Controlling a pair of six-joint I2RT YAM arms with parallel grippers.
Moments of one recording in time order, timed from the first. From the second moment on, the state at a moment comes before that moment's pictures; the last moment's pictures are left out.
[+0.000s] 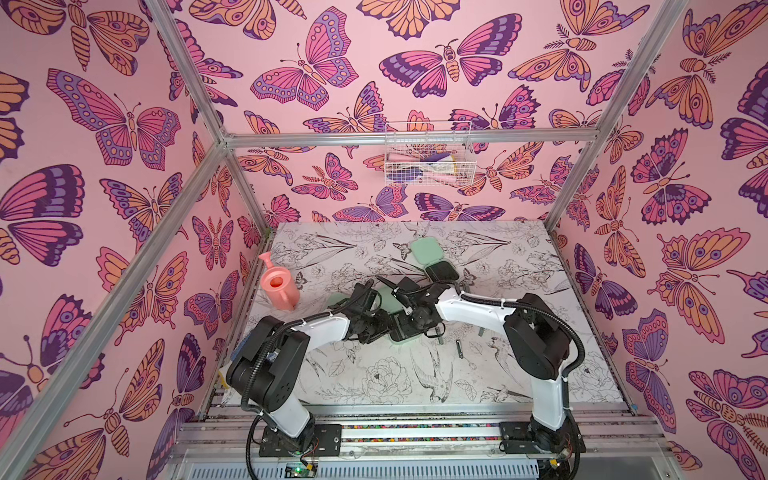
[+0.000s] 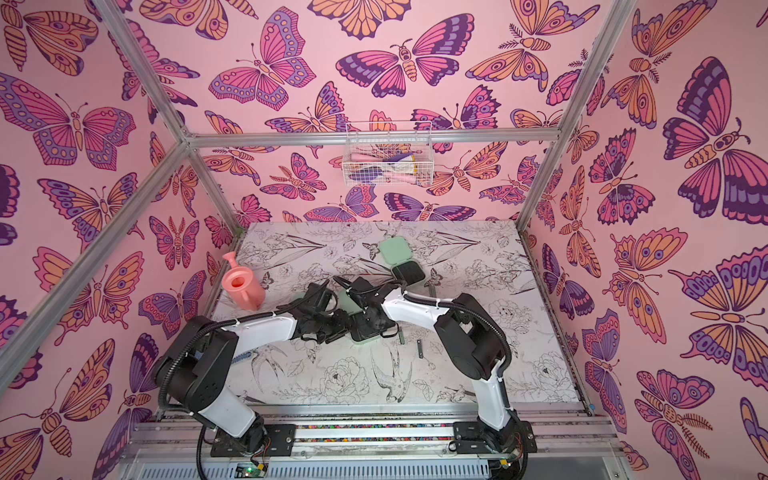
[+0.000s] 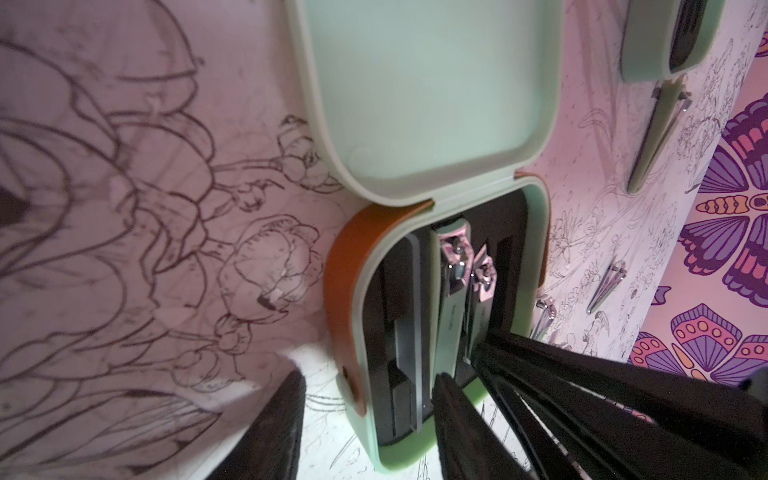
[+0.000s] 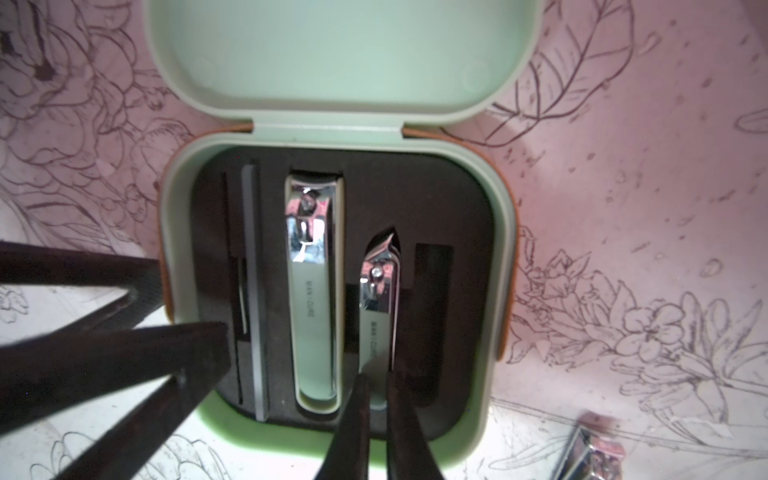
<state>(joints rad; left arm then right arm) -0.49 1.64 0.80 -0.21 0.34 -0.84 0.85 2.00 1.41 -0.70 0.02 0.48</state>
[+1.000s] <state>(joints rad) -0.49 1.62 0.80 -0.23 0.35 -0.84 0.59 1.66 1.27 -0.87 0.17 0.43</state>
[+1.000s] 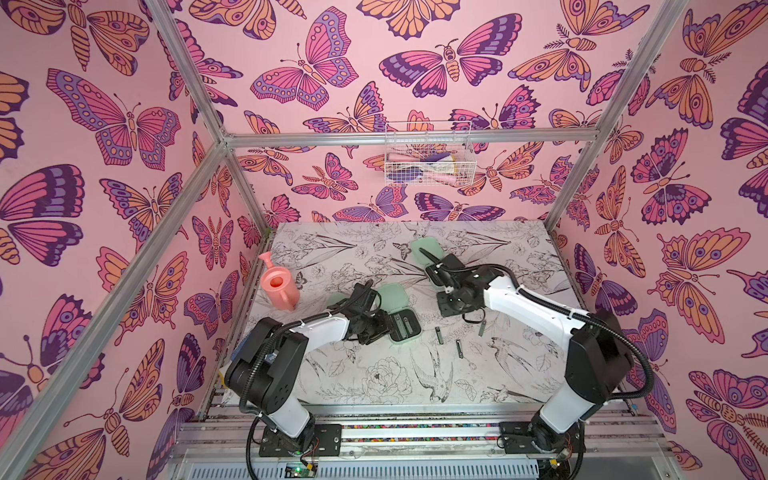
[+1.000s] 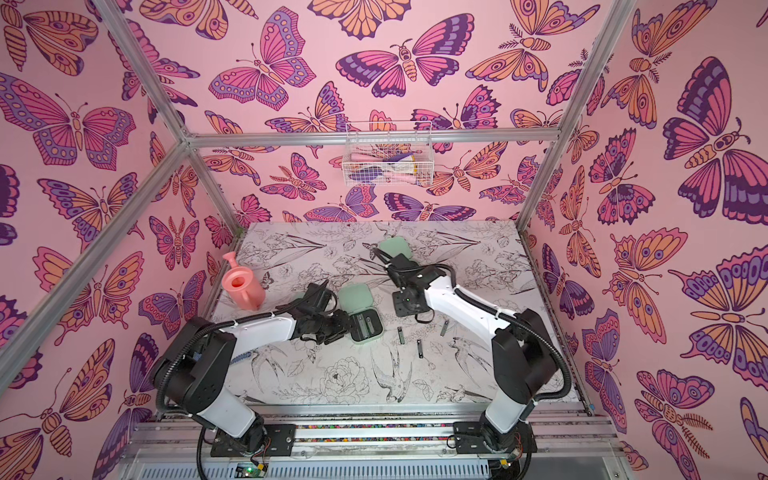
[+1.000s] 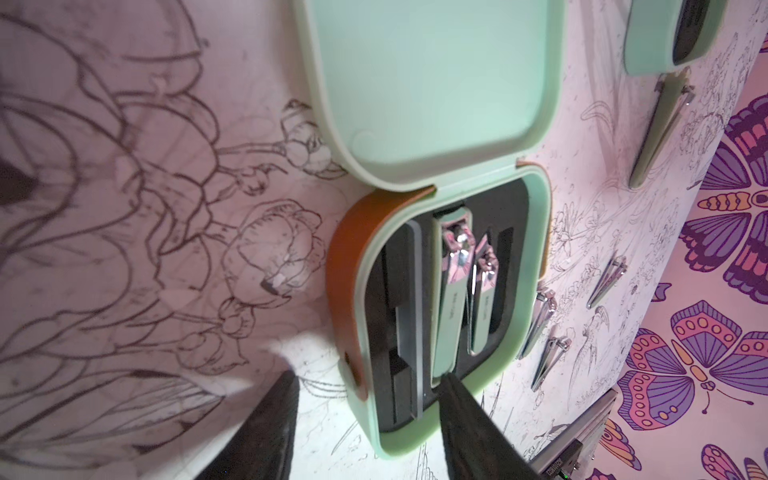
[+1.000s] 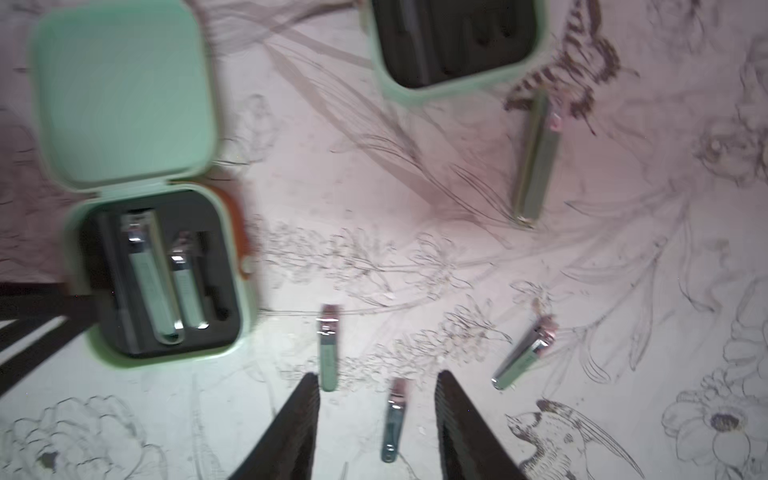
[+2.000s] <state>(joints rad) -0.50 1.59 0.80 -0.24 0.35 -0.83 0.36 1.60 0.92 -0.66 0.09 0.61</state>
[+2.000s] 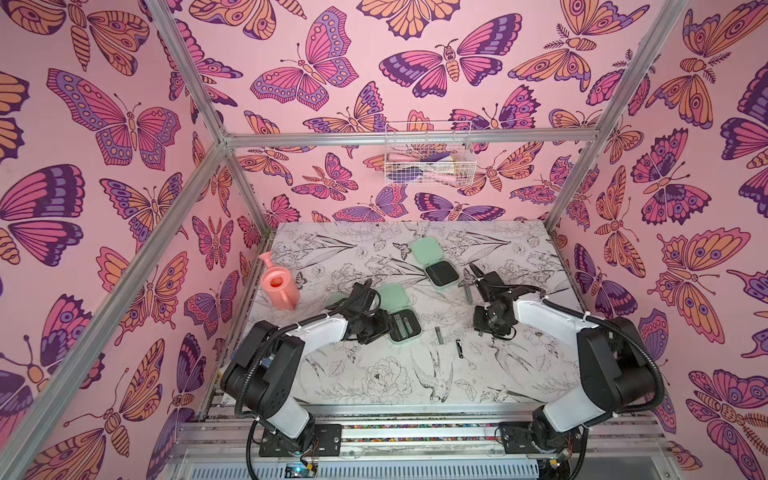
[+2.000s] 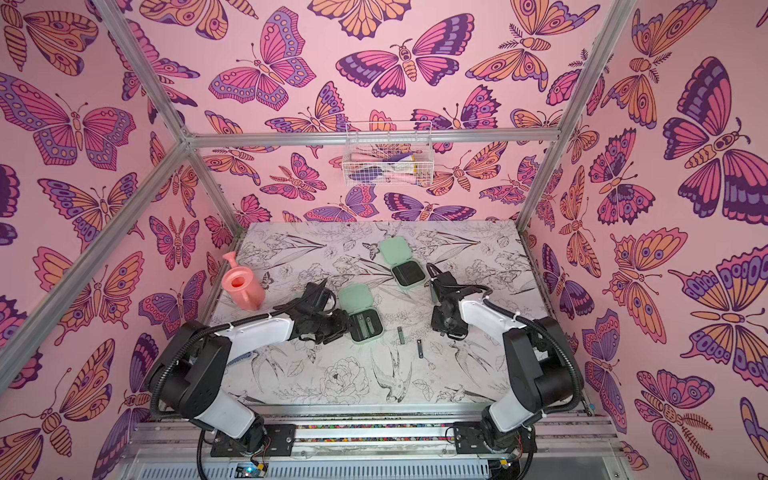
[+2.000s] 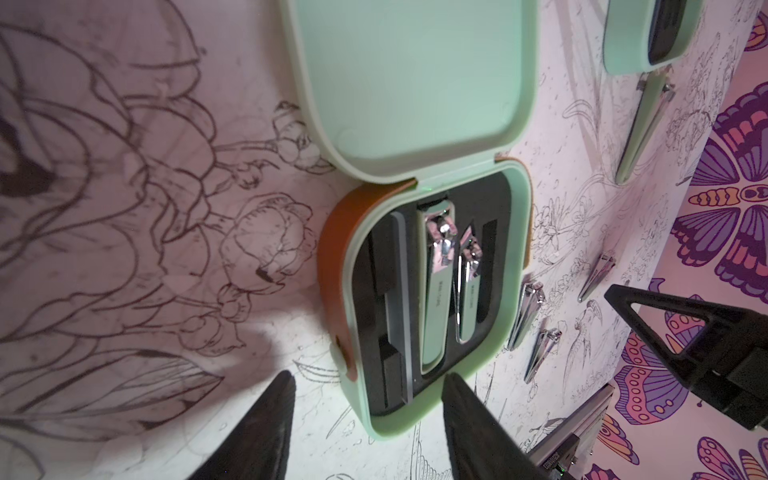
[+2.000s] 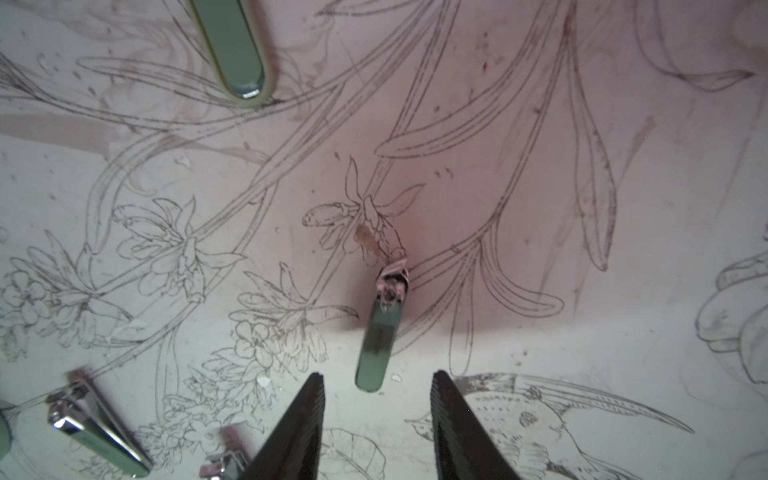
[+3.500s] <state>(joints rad) -0.50 1.61 0.80 -0.24 0.35 -0.83 0.48 1.84 1.15 -0.66 0.05 0.23</state>
